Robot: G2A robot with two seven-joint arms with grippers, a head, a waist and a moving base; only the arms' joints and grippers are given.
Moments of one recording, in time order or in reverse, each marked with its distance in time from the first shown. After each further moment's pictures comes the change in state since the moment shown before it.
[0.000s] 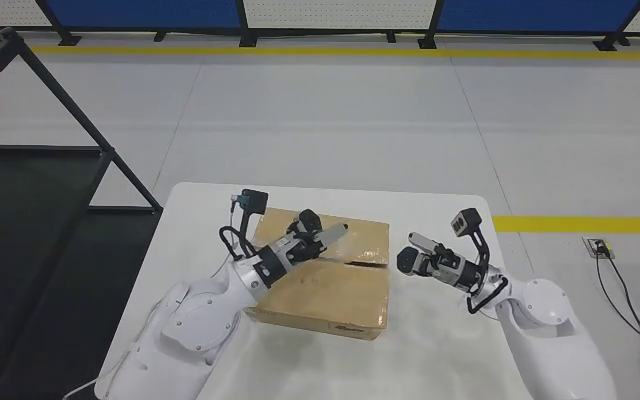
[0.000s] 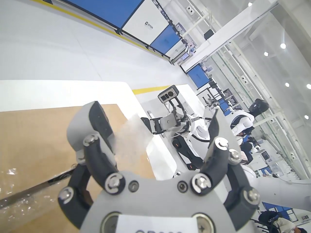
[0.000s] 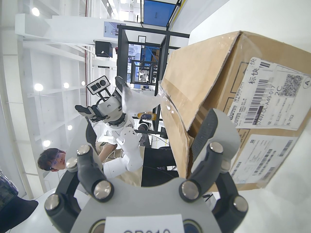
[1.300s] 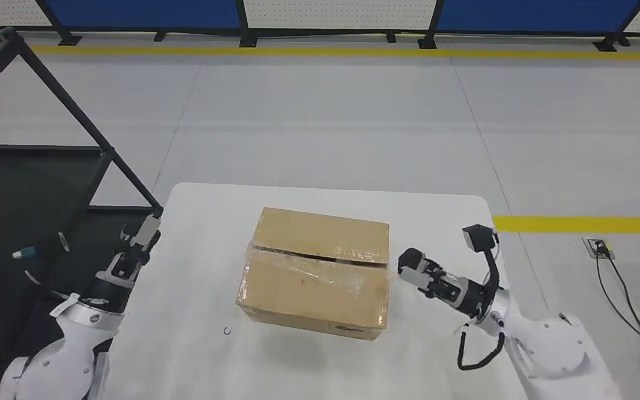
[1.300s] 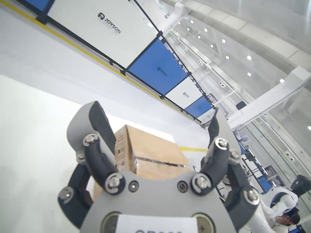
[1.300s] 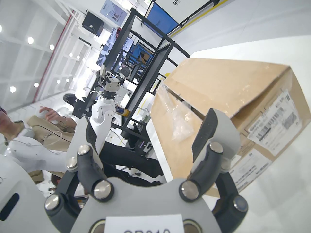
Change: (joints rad) left arm 0.502 0.048 -0.718 -0.116 -0.077 -0.119 0.112; right arm -0.198 0.028 0.035 -0.383 -0.437 -0.279 -0.228
